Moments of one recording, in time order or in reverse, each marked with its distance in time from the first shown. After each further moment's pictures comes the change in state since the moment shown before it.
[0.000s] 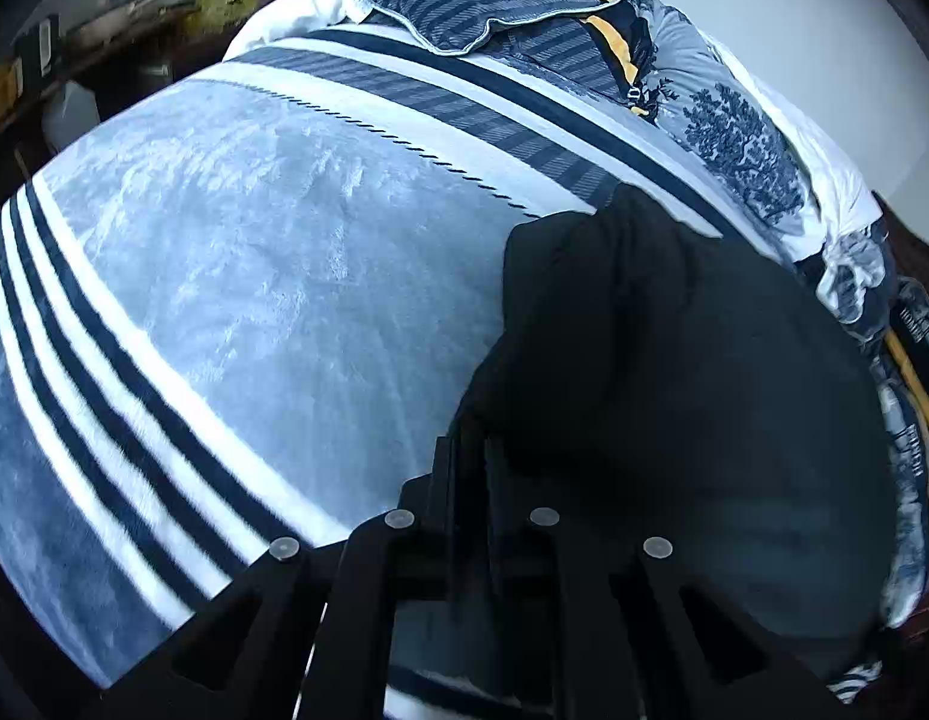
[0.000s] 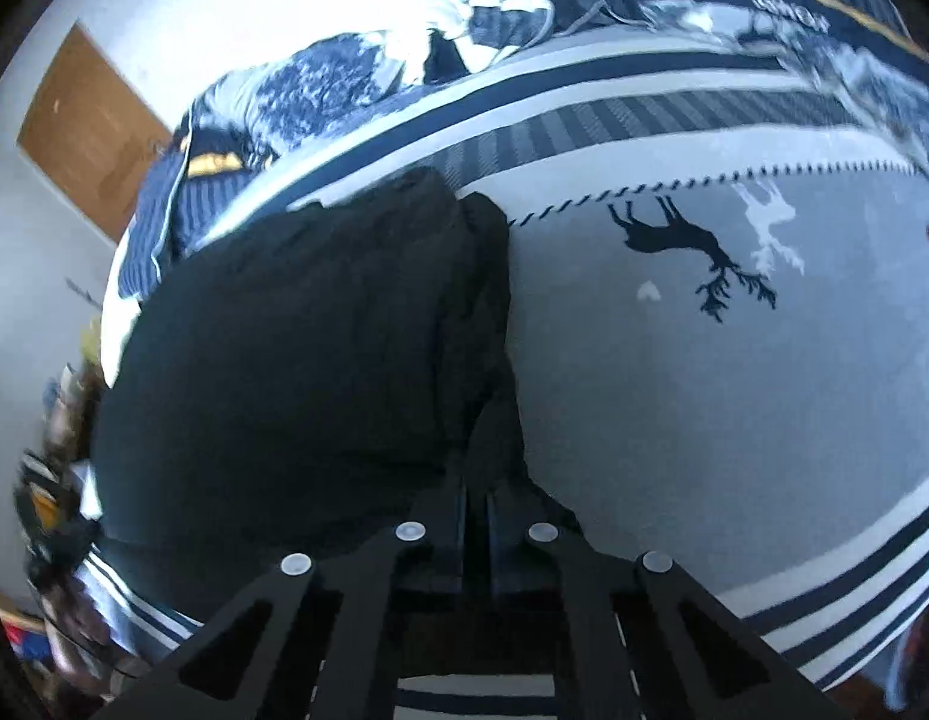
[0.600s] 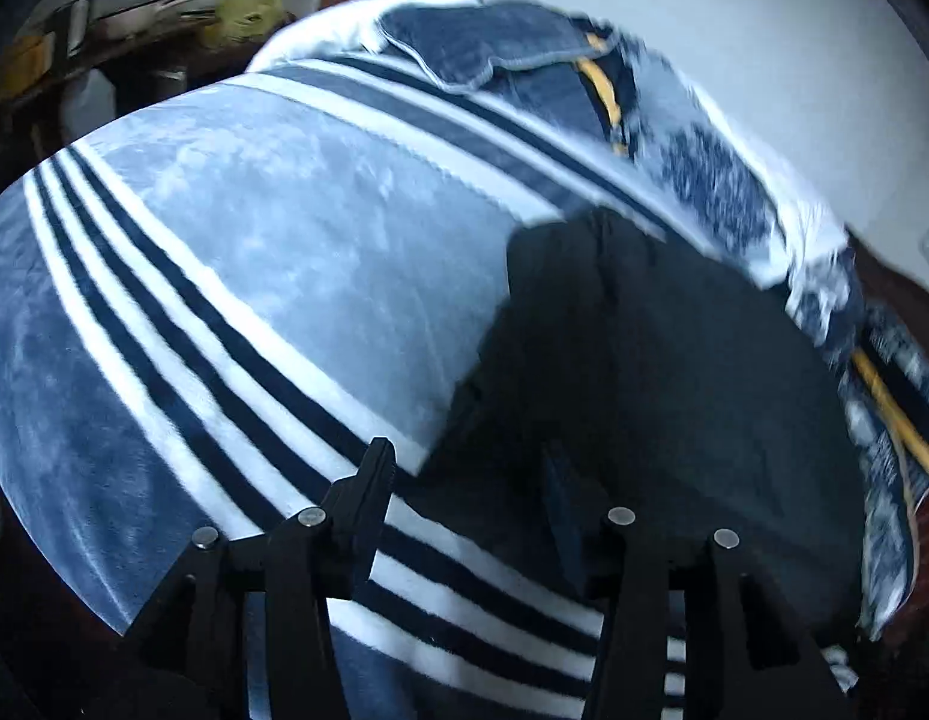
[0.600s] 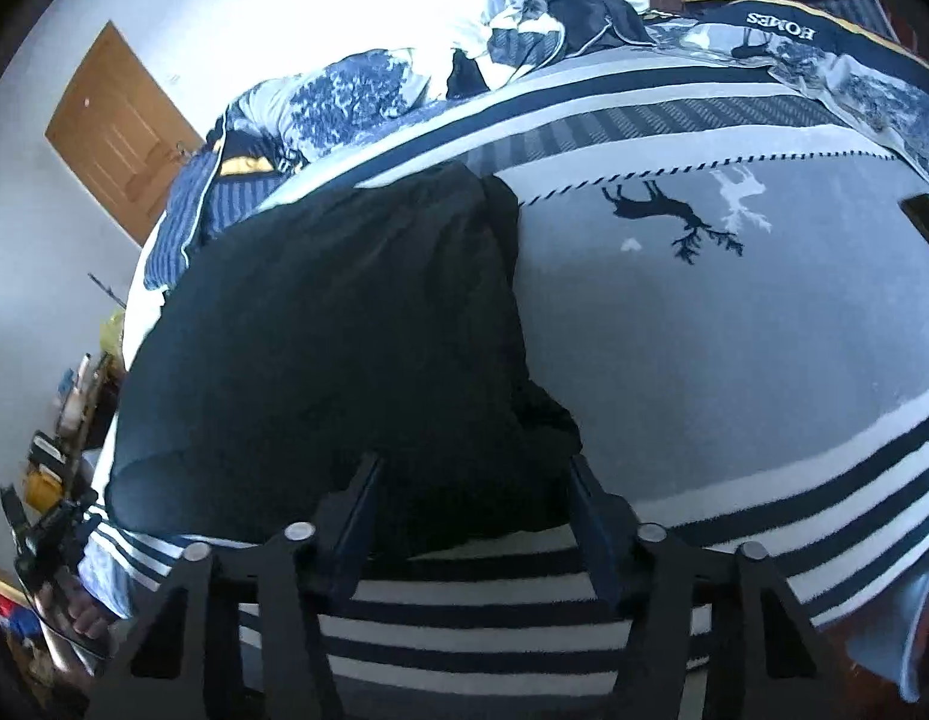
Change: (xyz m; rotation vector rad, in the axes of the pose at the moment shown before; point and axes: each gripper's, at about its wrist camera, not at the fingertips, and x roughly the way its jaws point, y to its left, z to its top) left arm -0.041 0.011 -0.059 0.002 -0.094 -0.040; right arm -0.021 -0.007 -0.054 -0.016 -0.029 0.046
